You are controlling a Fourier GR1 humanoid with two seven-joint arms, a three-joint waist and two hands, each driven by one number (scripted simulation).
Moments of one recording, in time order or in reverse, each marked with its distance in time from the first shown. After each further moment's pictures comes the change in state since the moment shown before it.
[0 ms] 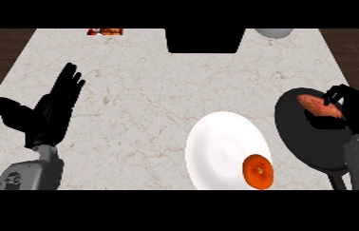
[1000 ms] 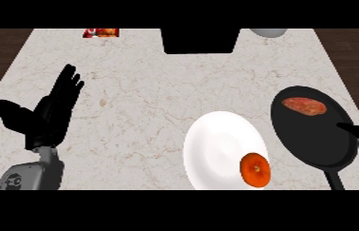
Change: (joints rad) left arm 0.011 -0.010 0.008 0.000 -0.010 0.001 -0.009; right arm -0.066 -0.164 -0.330 0.375 -0.496 0.255 -0.355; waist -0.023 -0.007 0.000
